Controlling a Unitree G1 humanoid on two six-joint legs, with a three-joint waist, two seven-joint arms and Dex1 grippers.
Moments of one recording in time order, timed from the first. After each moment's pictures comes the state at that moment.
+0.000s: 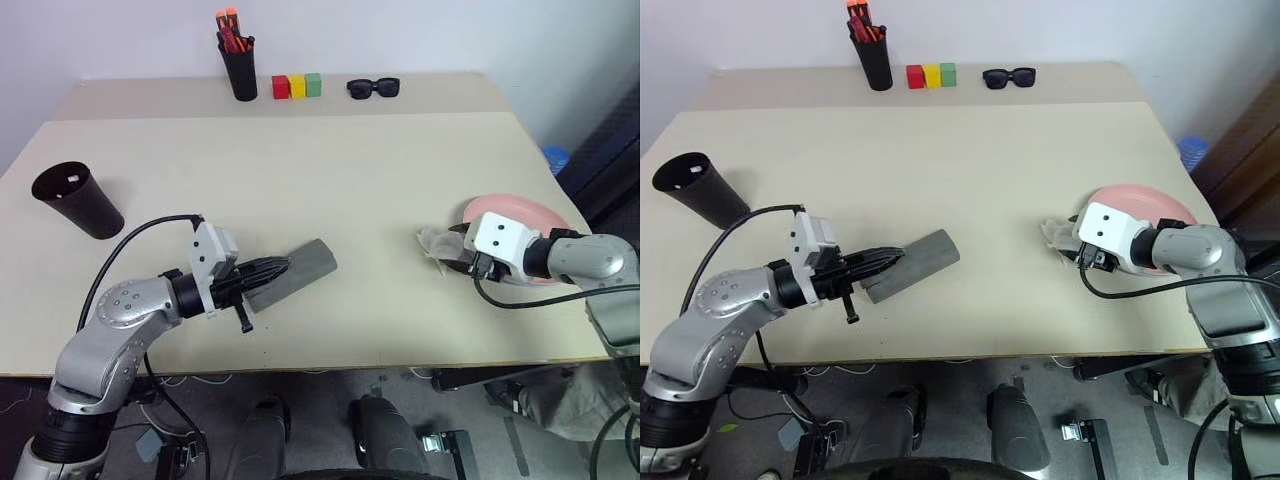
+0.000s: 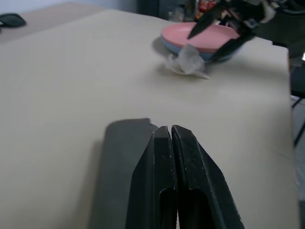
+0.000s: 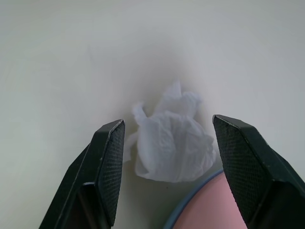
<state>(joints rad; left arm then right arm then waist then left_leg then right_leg) -0.11 0.65 0.05 -0.50 -0.56 0.52 -0.83 -0.34 -0.92 0.05 -0.02 -0.01 0.18 0.93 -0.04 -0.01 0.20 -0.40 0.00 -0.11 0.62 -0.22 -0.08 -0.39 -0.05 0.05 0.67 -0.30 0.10</state>
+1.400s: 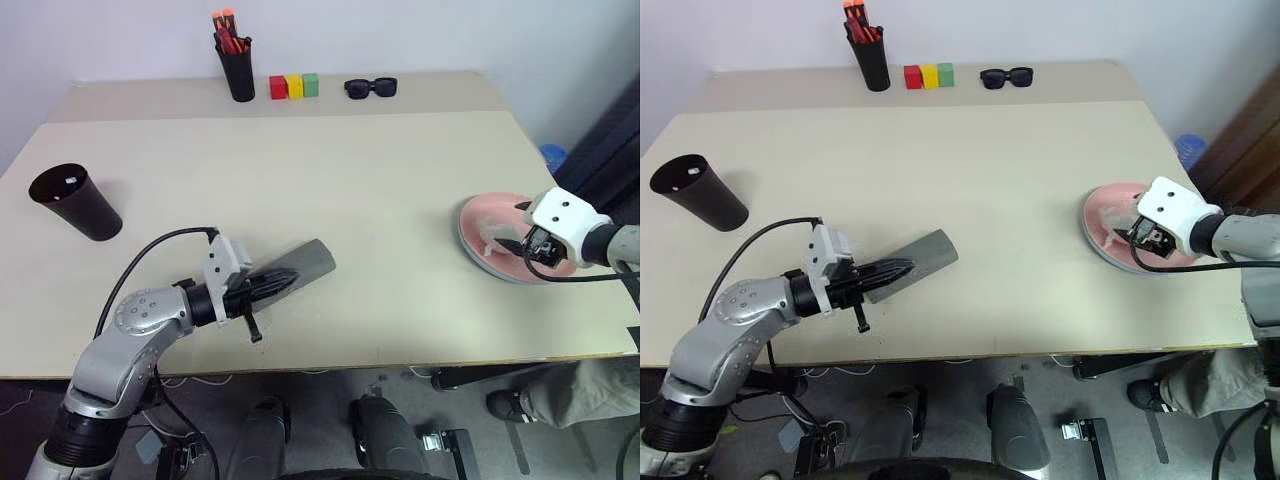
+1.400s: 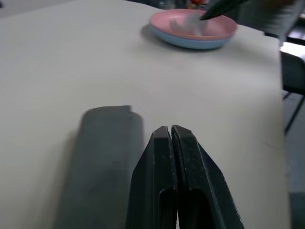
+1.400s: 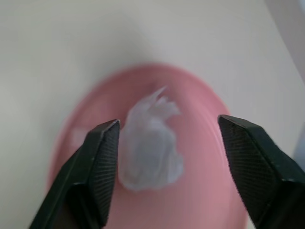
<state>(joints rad) -0.11 0.59 0.02 -0.44 -0.50 0.46 -0.78 -0.33 -1.01 -0.14 0.07 0.07 0.21 0.92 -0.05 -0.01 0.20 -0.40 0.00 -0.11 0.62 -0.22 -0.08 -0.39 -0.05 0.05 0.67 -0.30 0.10</state>
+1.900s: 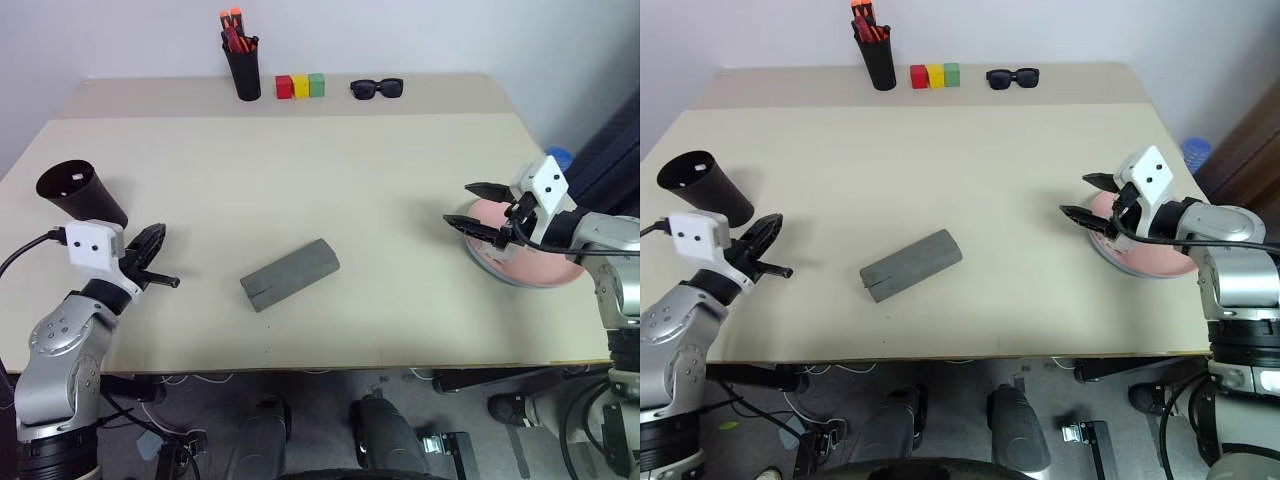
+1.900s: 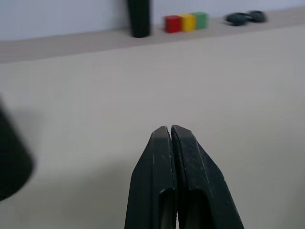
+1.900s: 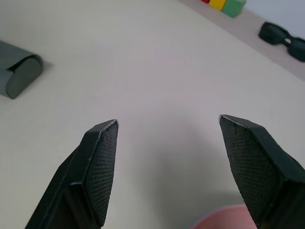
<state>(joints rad) -0.01 0.49 0.42 -0.31 -0.43 0.39 -0.41 -0.47 -0.81 -0.16 0.12 0.32 0.31 0.98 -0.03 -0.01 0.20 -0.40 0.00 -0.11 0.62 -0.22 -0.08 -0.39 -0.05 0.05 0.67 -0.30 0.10</state>
